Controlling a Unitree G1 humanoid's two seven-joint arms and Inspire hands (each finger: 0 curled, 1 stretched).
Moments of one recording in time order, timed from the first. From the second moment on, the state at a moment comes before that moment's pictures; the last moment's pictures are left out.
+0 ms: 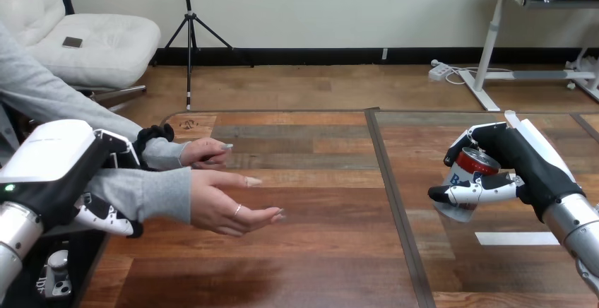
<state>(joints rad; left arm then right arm) -0.12 0.83 -0.06 0.37 0.56 -0.43 0.06 -0.41 -0.55 -0.01 0.91 -0.21 -0.58 0.17</state>
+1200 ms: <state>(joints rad) -0.15 0.72 -0.06 0.37 0.56 -0.44 0.06 -0.41 -0.53 0.00 0.91 -0.21 -0.58 0.17</state>
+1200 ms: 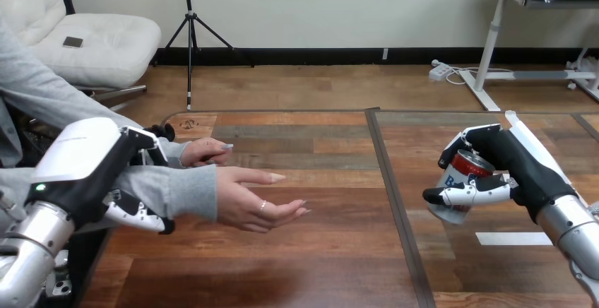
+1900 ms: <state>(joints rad) -0.16 0.68 -0.06 0.37 0.56 -0.44 0.03 -0.41 -0.50 0.00 0.90 -0.22 -0.55 0.17</state>
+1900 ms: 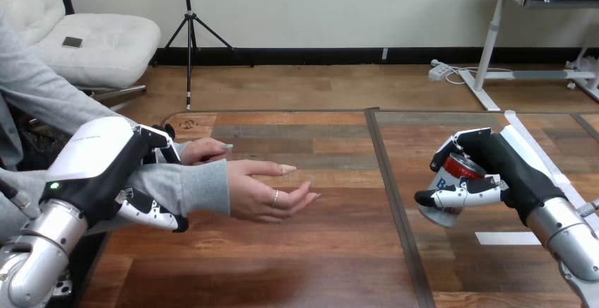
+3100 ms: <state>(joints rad) -0.17 0.66 -0.06 0.36 0.55 -0.45 0.00 -0.42 -0.48 0.04 0.90 -0.26 -0.55 0.15</state>
